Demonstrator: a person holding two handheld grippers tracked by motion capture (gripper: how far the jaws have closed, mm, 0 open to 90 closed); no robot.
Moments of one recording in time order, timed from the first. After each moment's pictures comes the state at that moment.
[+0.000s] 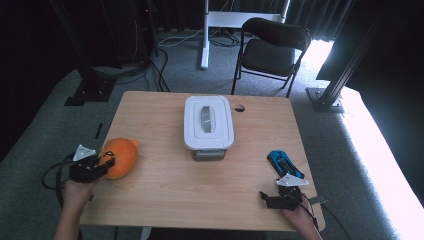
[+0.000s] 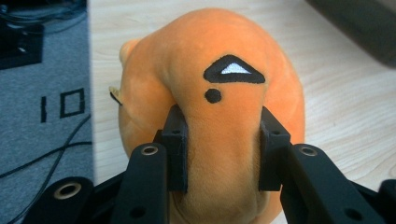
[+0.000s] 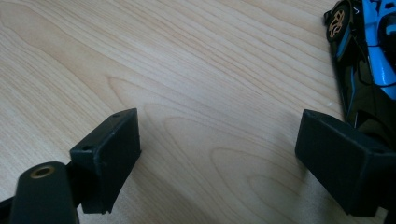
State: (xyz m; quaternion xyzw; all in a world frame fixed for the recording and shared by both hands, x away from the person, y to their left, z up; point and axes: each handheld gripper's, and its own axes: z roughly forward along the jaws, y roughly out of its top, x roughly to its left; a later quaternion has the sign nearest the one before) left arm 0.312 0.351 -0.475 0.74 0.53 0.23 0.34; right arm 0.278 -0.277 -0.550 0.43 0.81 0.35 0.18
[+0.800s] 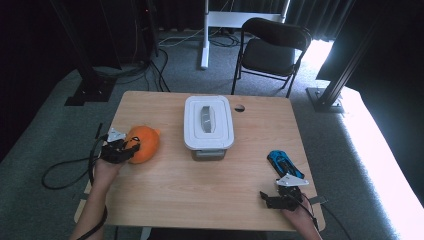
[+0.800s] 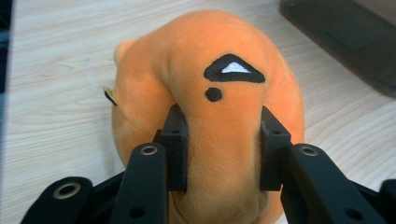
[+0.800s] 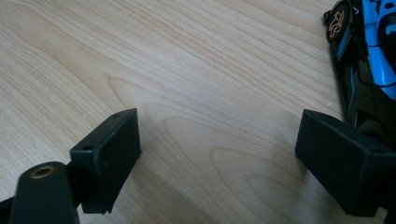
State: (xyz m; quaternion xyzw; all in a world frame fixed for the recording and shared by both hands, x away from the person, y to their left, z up) left arm 0.383 0.296 -0.483 0.76 0.49 0.22 0.36; right arm 0.278 -0.277 -0.550 0.43 0.81 0.35 0.18
